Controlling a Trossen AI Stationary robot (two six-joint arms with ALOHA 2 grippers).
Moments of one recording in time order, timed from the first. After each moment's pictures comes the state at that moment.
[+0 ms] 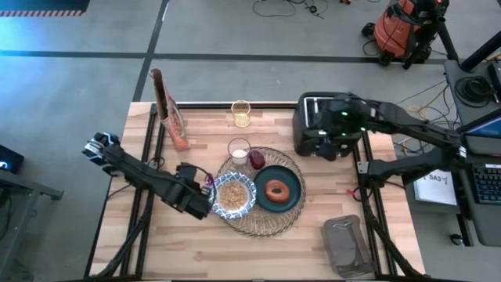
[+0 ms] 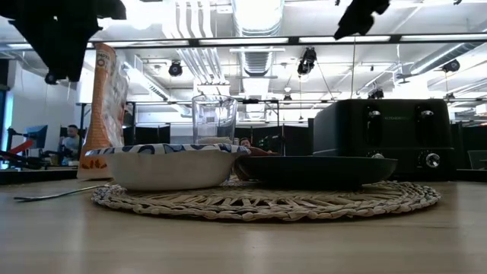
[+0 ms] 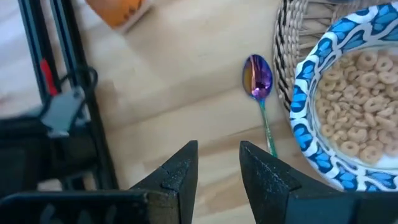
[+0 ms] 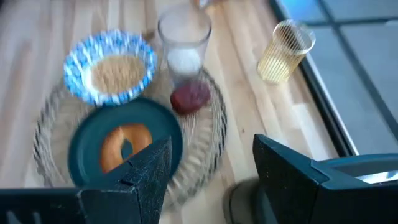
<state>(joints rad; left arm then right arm) -0.49 1.55 1.30 -1.54 -0.35 -1.76 -0.31 1.08 1.26 -0.92 -0.13 -0.14</state>
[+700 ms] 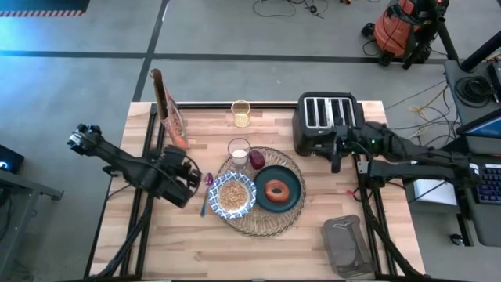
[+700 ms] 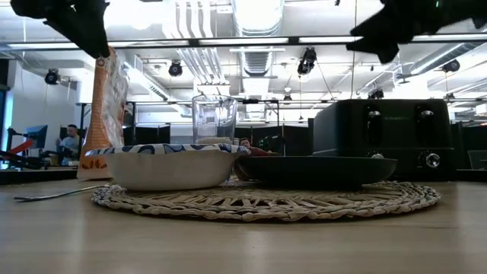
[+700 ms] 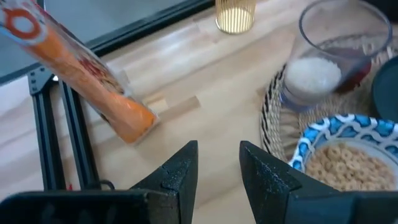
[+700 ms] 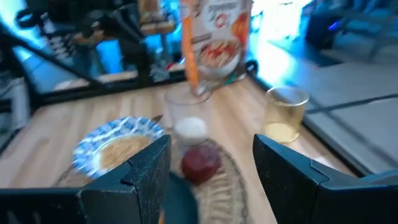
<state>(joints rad) -0.49 1.30 1.21 -1.57 -0.74 -1.62 -0.26 0.58 0.55 -0.17 -0.09 0.06</state>
